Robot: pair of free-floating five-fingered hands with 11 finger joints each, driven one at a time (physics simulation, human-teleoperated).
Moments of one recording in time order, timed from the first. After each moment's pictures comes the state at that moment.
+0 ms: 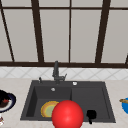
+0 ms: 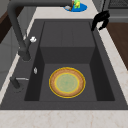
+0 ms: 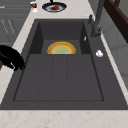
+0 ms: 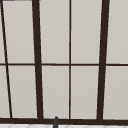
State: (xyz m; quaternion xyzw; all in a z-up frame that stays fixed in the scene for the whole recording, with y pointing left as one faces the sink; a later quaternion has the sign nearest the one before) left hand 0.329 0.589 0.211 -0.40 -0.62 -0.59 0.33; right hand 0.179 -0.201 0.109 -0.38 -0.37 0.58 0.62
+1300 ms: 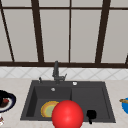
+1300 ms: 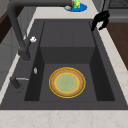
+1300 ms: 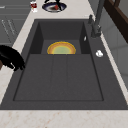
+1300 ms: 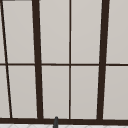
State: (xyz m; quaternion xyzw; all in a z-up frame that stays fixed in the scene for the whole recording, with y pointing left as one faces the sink) left hand 0.397 0.630 0.140 -0.40 -0.65 -0.57 0.29; right hand 0.179 -0.201 0.109 -0.38 -0.37 0.58 0.62
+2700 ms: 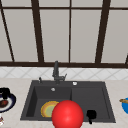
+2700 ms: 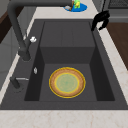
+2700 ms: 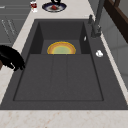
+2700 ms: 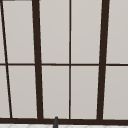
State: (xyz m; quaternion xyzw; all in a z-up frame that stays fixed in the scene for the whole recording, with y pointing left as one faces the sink) left hand 0.392 0.616 0.168 -0.27 -0.71 -0.62 0.19; right hand 0.179 -0.201 0.109 -0.38 -0.37 0.58 0.62
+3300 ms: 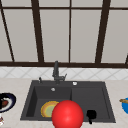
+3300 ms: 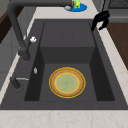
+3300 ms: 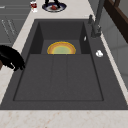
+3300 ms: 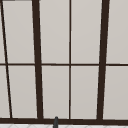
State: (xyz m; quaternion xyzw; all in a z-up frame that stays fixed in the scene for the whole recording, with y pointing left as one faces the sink) left hand 0.347 0.639 0.132 -0.28 -0.71 -0.63 0.16; right hand 0.179 -0.201 0.109 -0.38 -0.37 0.58 0.62
